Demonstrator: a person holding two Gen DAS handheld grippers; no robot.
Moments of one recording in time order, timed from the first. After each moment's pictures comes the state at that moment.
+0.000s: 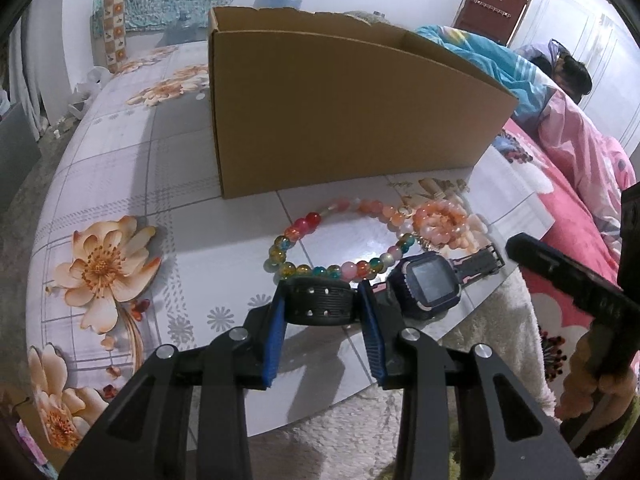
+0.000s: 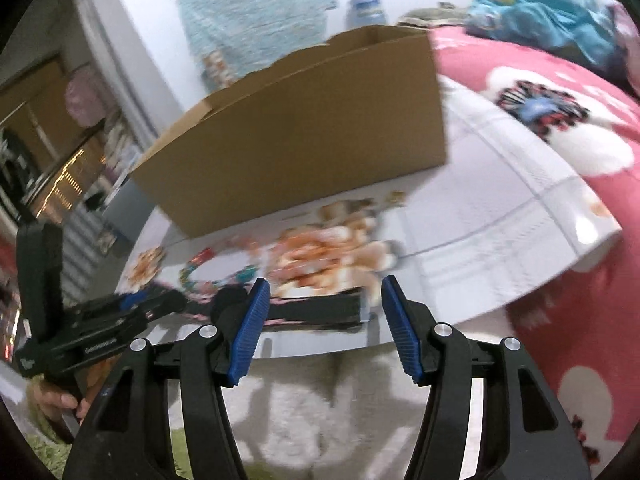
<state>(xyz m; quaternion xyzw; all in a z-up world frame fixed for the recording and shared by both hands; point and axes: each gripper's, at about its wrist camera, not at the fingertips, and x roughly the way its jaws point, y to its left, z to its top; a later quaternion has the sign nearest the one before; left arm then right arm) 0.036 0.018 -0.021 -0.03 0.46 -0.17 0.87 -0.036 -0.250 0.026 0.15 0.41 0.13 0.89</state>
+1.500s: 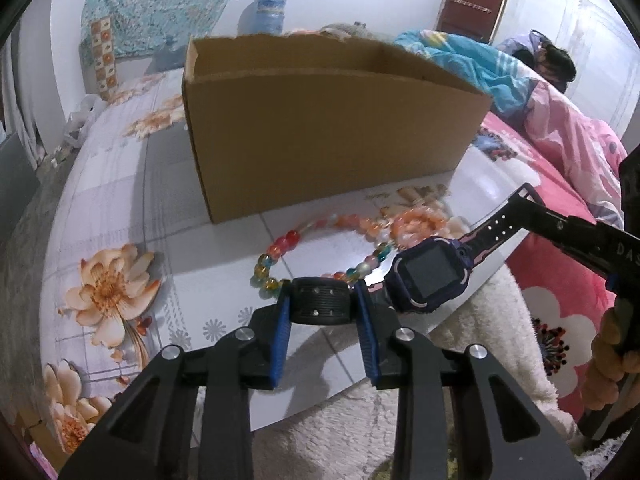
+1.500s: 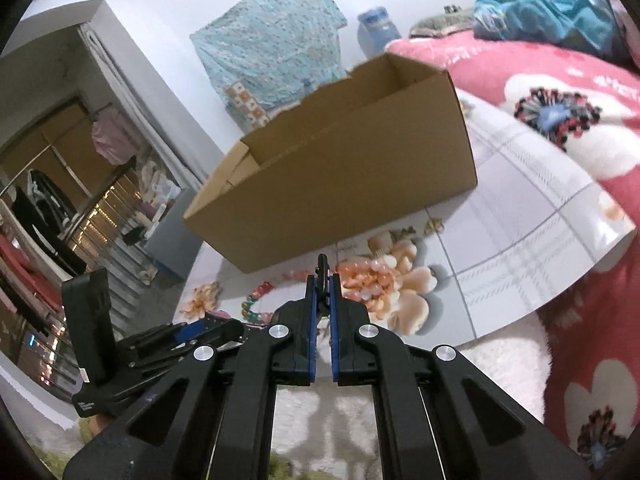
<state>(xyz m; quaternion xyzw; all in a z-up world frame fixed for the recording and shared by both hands) 0.023 0.008 0.003 0.00 0.43 -0.19 0.88 -0.040 -0.237 0.054 0.22 0.36 0.18 0.89</state>
